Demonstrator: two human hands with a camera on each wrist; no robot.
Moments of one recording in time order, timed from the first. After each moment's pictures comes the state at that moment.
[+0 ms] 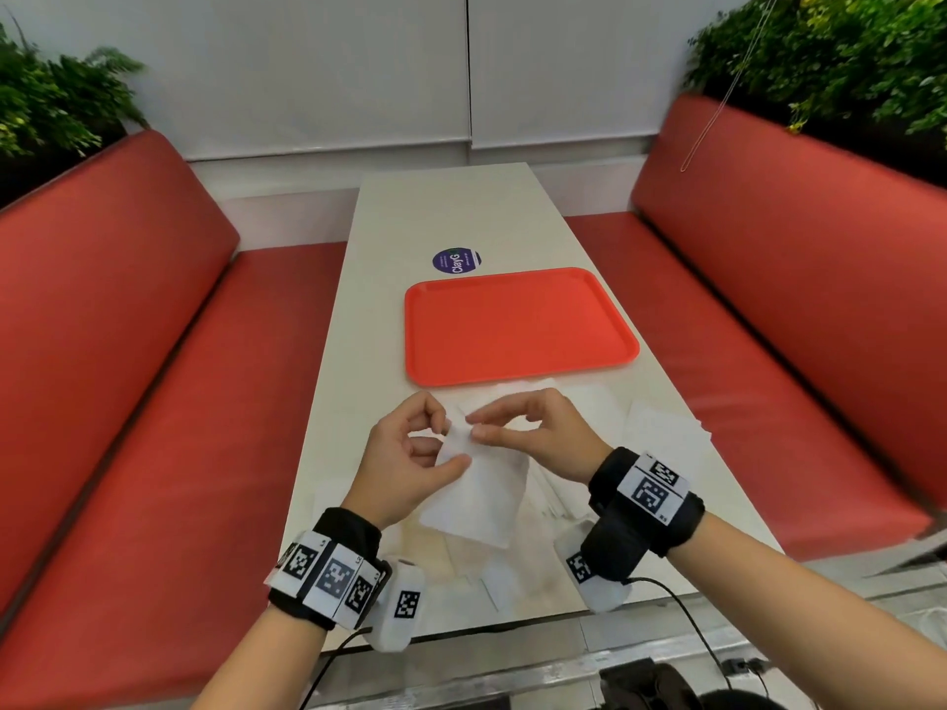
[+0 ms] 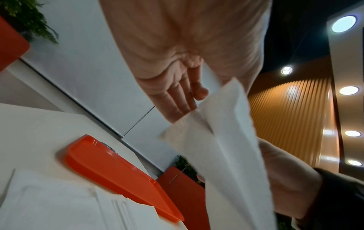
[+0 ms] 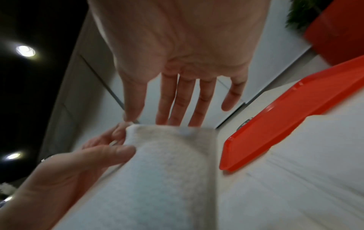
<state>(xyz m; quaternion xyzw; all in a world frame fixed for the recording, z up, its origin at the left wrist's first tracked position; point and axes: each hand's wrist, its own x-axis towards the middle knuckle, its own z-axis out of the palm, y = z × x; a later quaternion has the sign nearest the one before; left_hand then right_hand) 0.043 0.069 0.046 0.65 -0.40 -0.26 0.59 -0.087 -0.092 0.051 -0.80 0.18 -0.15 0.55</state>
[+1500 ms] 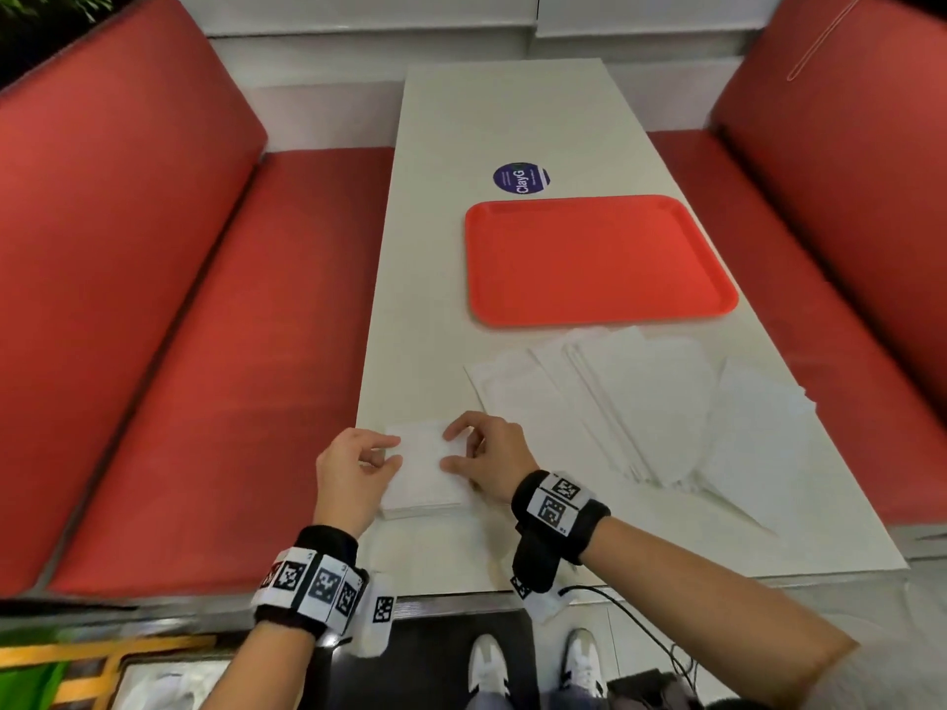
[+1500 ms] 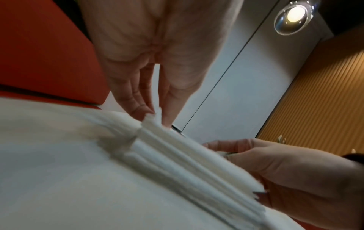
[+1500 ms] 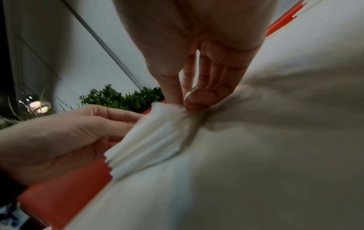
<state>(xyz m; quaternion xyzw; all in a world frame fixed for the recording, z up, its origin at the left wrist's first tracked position) 0.127 0.166 -0.058 0.86 -0.23 -0.12 0.44 0.022 0.009 -0.062 -0.79 0.30 -0.04 0.53</state>
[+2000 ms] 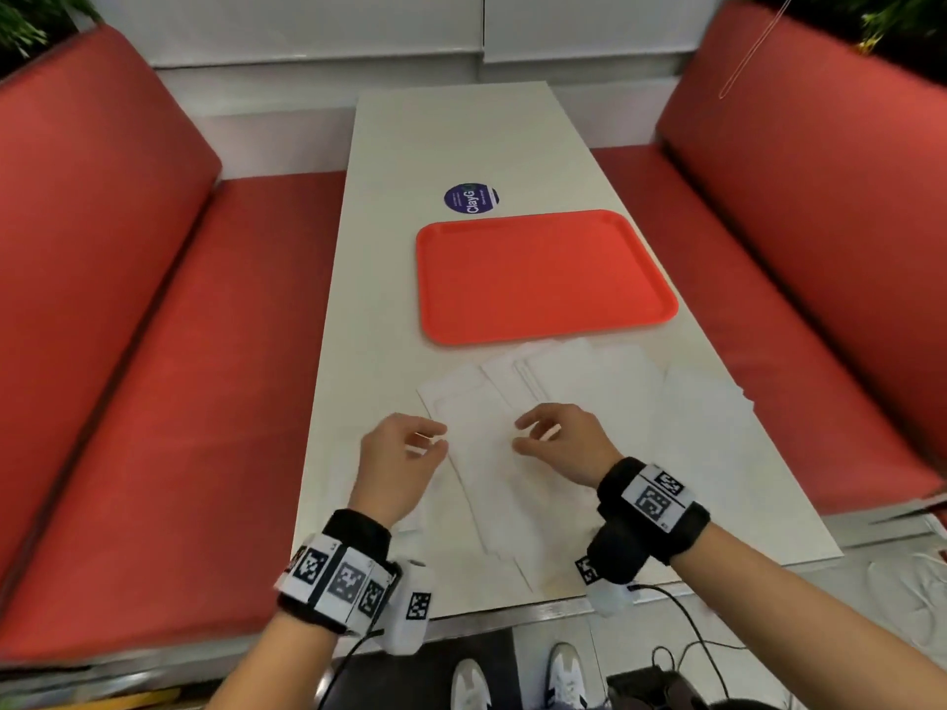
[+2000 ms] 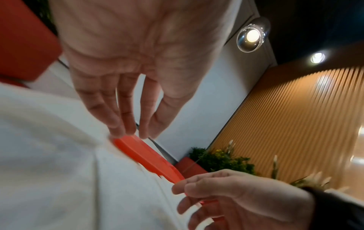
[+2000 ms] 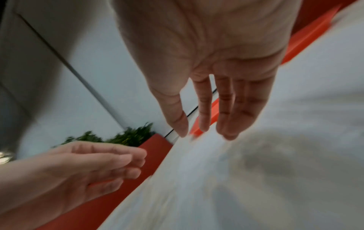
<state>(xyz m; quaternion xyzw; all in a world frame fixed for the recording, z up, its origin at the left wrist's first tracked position) 0.082 0.084 -0.013 0.83 -0.31 -0.20 0.42 -0.060 -0.090 -0.027 -0.80 0.38 -0.02 0.46</state>
